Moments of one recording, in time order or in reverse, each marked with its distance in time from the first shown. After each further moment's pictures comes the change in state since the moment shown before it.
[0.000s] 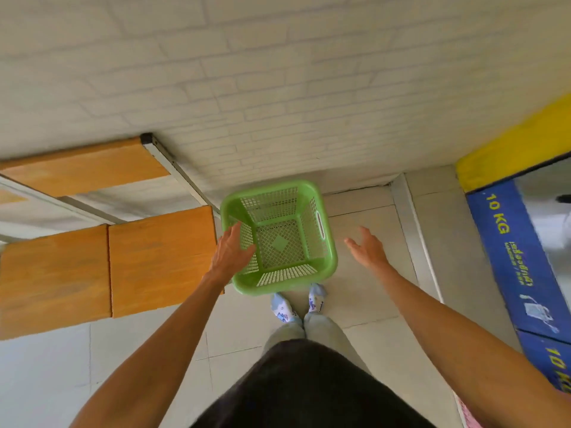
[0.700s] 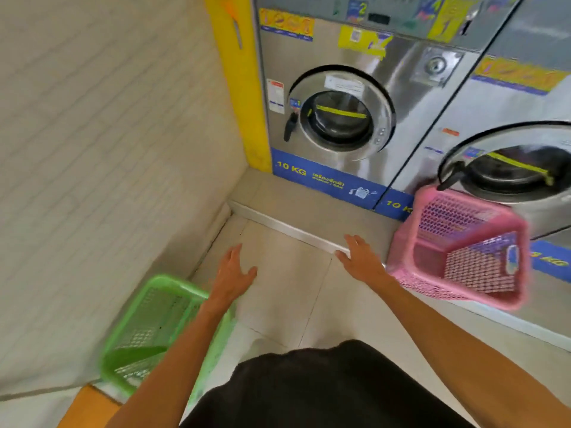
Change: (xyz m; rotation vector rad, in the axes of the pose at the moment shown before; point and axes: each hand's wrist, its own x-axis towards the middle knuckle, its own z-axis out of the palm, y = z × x) left_hand -0.151 0.299 0.198 0.432 -0.380 0.700; right_hand -0.265 0.348 -0.071 0.274 0.490 0.385
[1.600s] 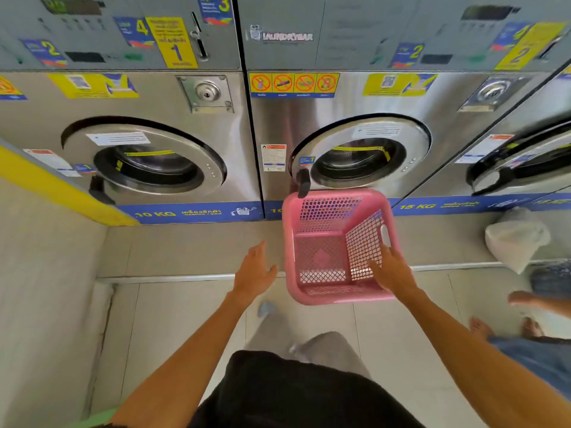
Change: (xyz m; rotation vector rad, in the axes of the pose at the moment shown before) left_hand 0.153 0.401 0.265 0.184 -0.412 0.386; right_hand 0.042 0.410 -0.153 0.279 0.162 0.593
